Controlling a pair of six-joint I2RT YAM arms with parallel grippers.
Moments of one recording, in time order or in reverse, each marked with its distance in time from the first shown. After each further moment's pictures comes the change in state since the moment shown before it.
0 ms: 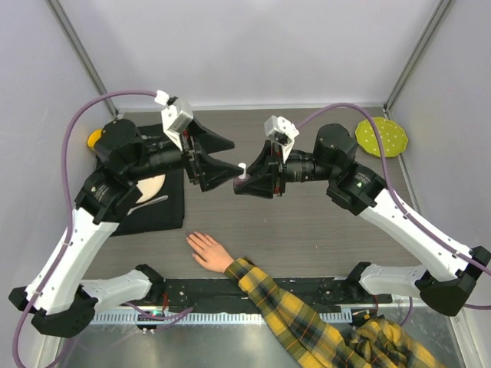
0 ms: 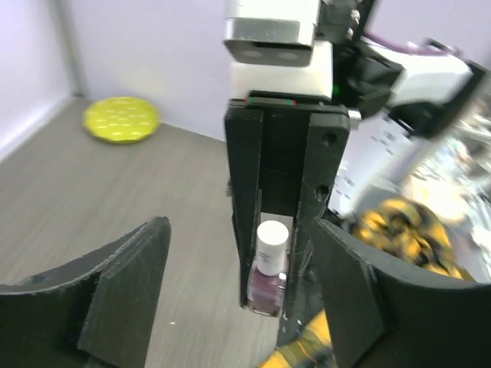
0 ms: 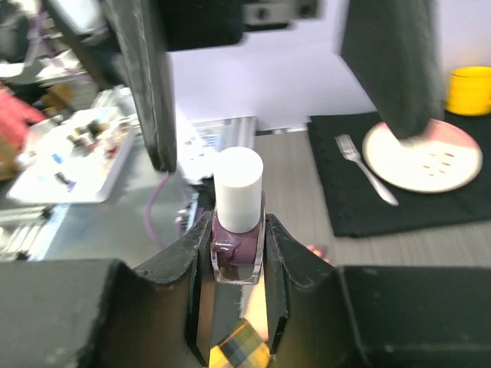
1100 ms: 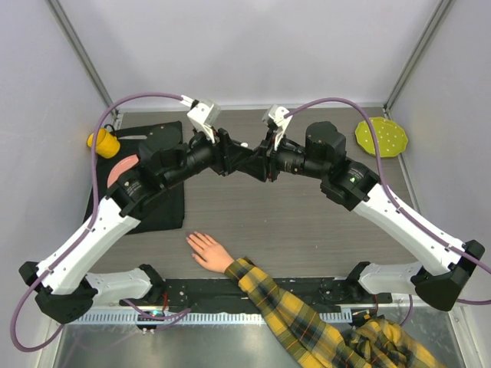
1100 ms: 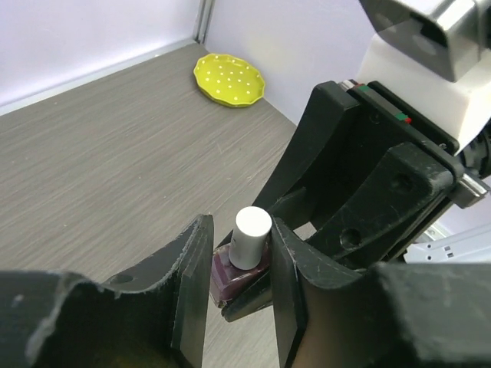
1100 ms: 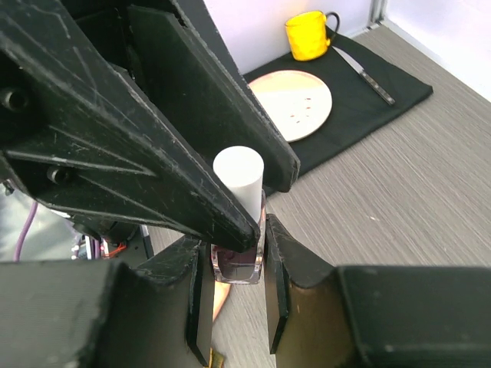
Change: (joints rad) left arm -0.179 0.048 -0.084 -0.004 -0.661 -0.093; right arm -0.001 0.050 0.034 -0.122 0.441 -0.055
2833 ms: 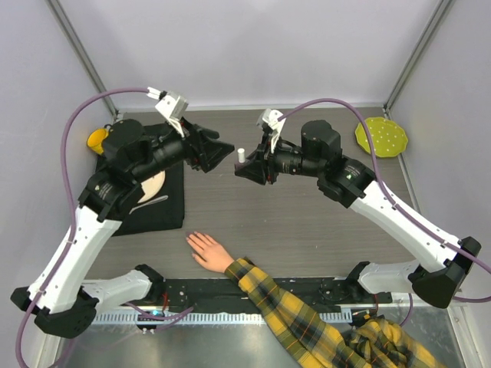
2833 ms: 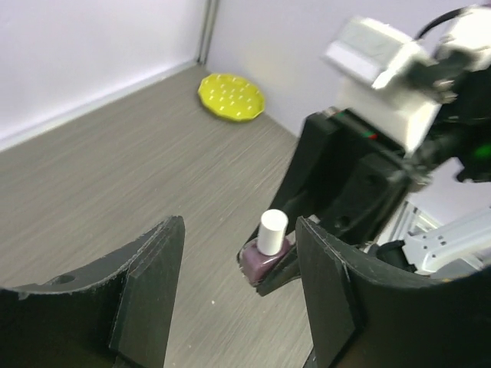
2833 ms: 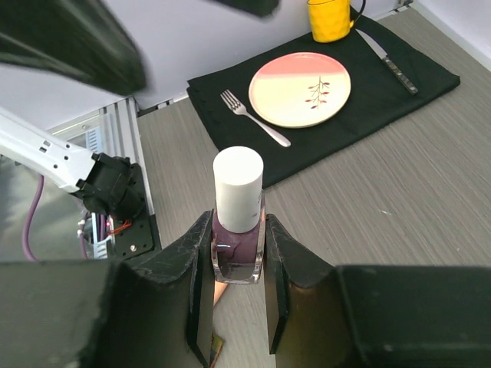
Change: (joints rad) left arm 0.215 -0.076 0.046 -0.050 0.258 0.040; right arm -0.011 0.027 0.010 -0.043 -0.079 -0.044
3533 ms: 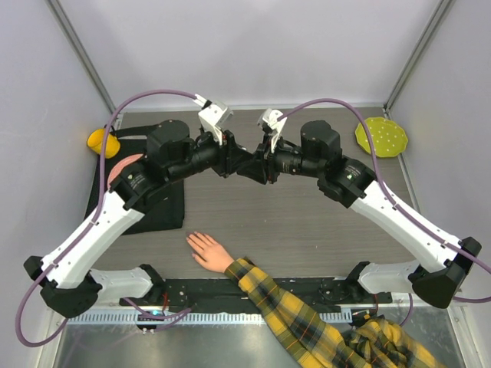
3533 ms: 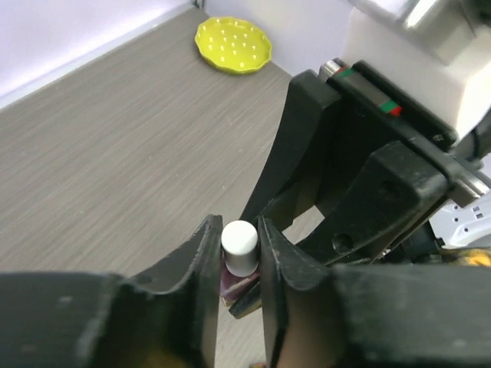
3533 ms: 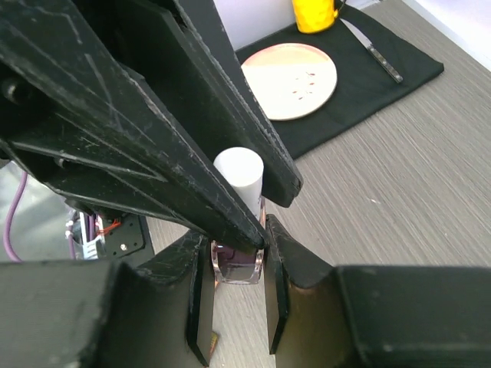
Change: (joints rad) left arm -0.209 0.129 0.021 -0.059 -0.197 0.063; right arm 0.000 -0.002 0.005 -0.027 0.045 -0.005
